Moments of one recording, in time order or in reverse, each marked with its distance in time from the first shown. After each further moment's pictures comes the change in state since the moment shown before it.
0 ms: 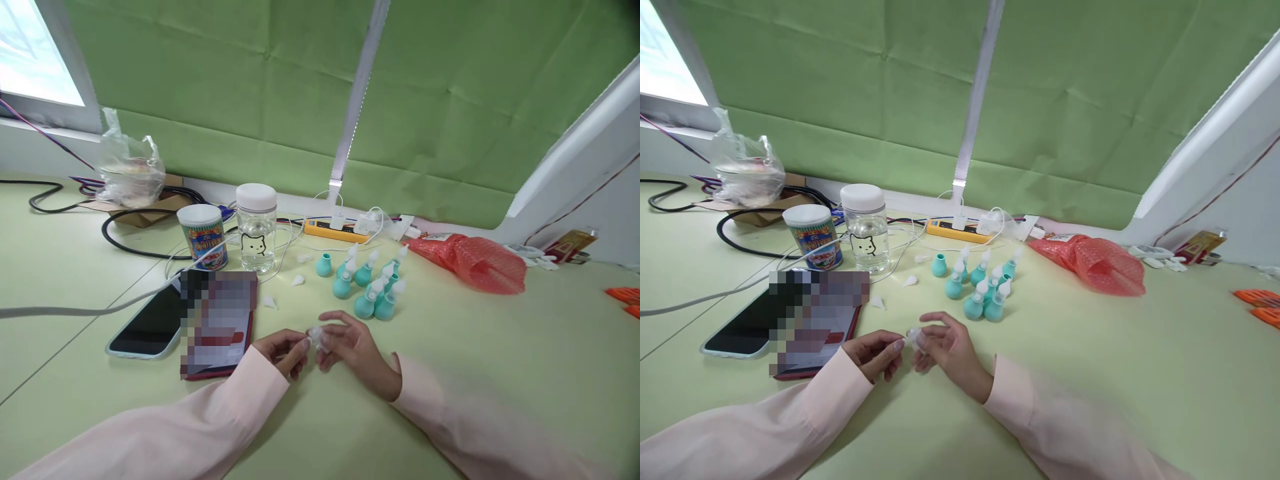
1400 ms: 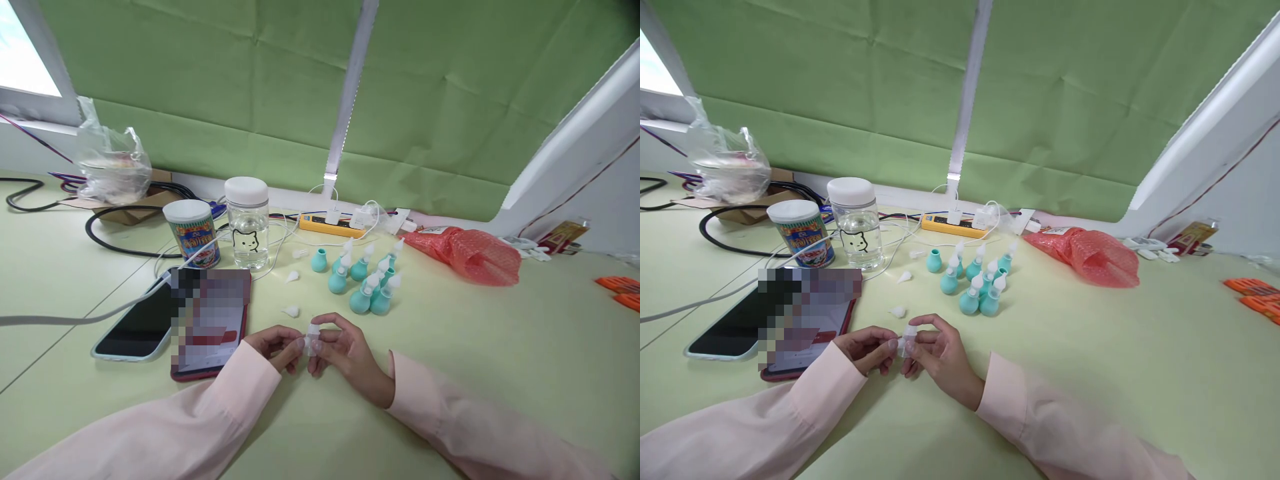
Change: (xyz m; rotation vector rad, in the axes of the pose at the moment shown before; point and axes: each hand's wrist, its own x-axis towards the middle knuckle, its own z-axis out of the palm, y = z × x) left_hand 0.002 0.006 -0.005 0.006 -0.038 -0.032; right_hand -0.010 0.004 0.010 0.018 -0.024 -0.002
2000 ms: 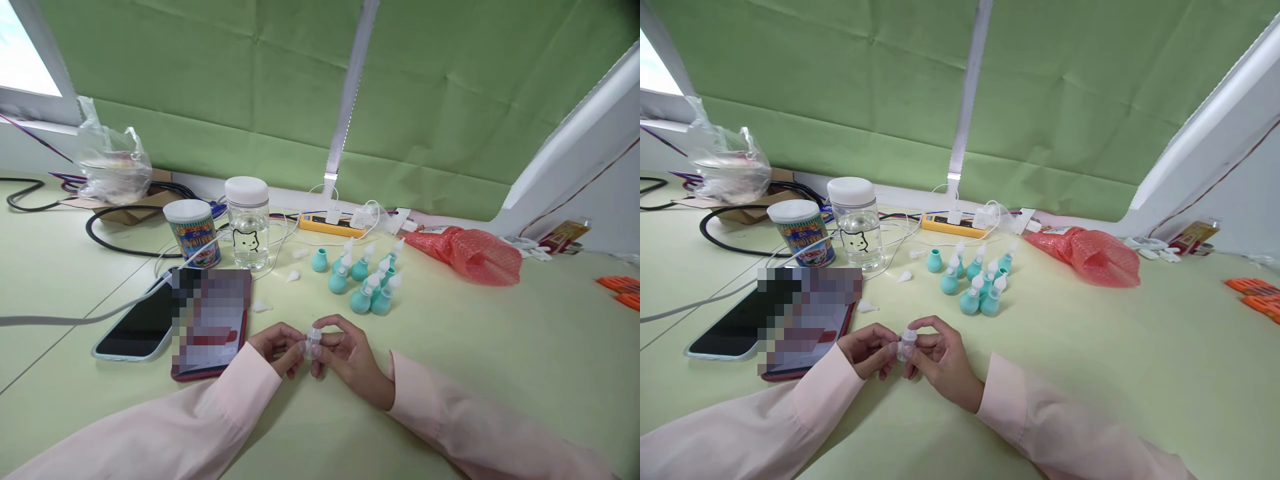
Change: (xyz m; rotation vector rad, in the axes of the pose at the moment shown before) left_hand -0.001 -0.004 0.002 -0.061 -0.065 0.026; right_hand -0.003 0.001 0.000 -0.052 -0.021 -0.081
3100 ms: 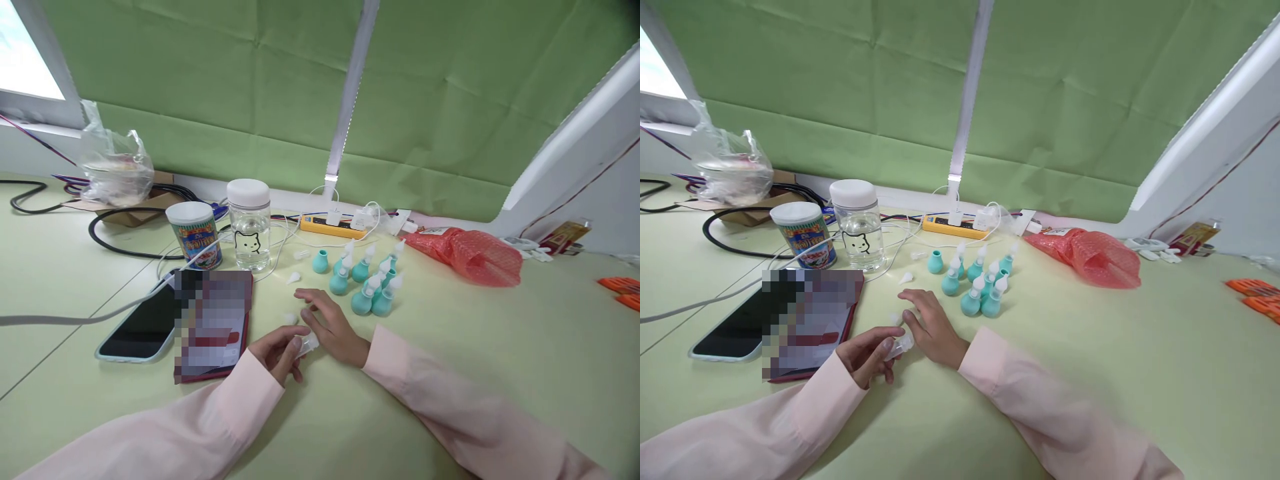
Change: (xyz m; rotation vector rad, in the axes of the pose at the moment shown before) left_hand -0.006 -0.004 0.005 -0.052 0.097 0.055; right_hand 0.046 0.002 -0.012 -0.743 -0.018 -0.397
